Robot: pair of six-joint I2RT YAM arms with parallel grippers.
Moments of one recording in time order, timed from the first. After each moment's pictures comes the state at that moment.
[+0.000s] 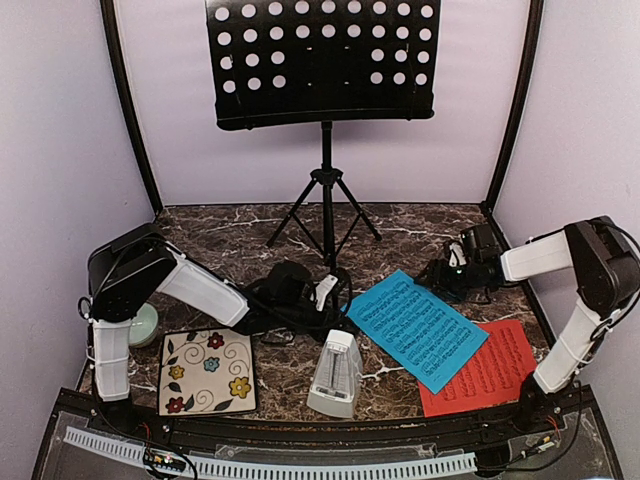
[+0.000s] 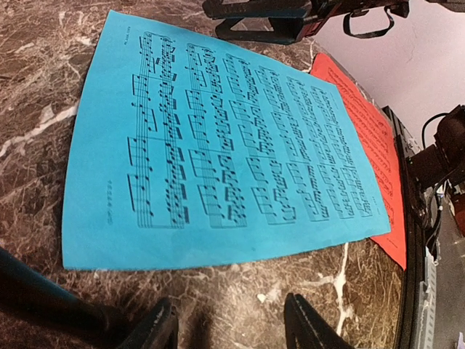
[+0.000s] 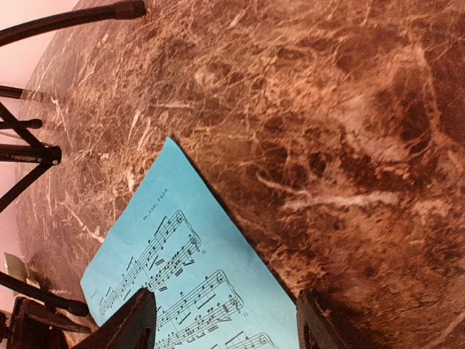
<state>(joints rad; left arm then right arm) -0.92 2.04 1.02 0.46 0.41 -0.36 0.25 1.67 0.76 0.02 -0.37 0.56</state>
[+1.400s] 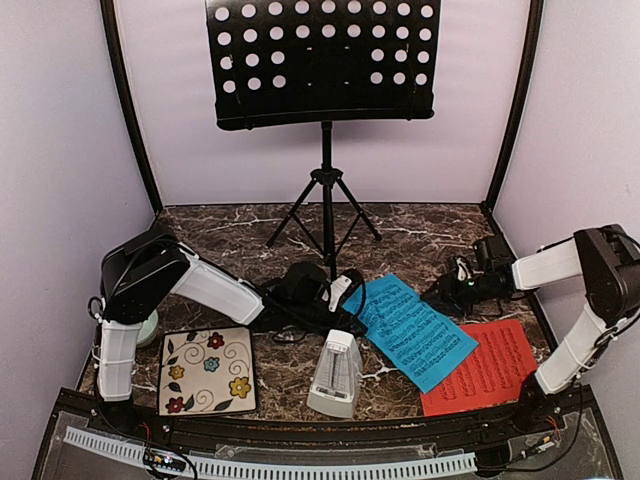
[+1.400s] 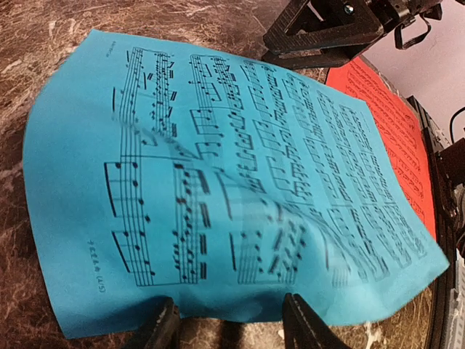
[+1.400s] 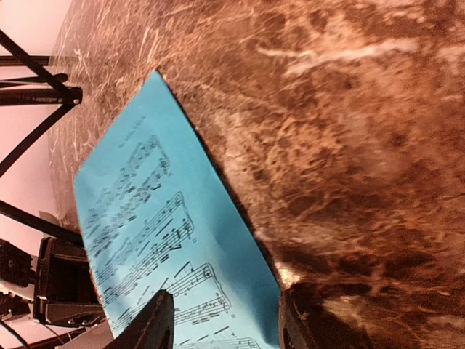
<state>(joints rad) -0.95 2.12 1.15 0.35 0.33 -0.29 0.18 1.60 0.65 -0.05 -0.60 0.55</state>
